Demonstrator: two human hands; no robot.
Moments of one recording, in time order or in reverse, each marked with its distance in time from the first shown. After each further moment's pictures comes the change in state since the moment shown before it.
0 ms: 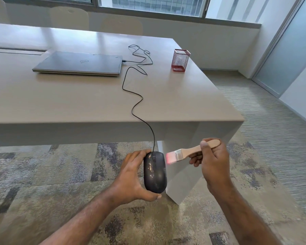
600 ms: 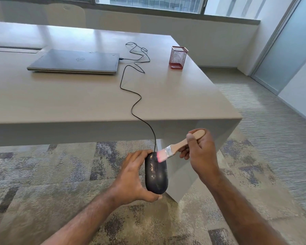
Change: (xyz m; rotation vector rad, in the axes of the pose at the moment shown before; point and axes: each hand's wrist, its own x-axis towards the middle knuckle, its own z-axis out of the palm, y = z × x) left_hand 0.003 0.001 0.009 0.046 -0.013 0.020; right_hand 0.019 0.006 0.015 -0.166 -0.113 -0.068
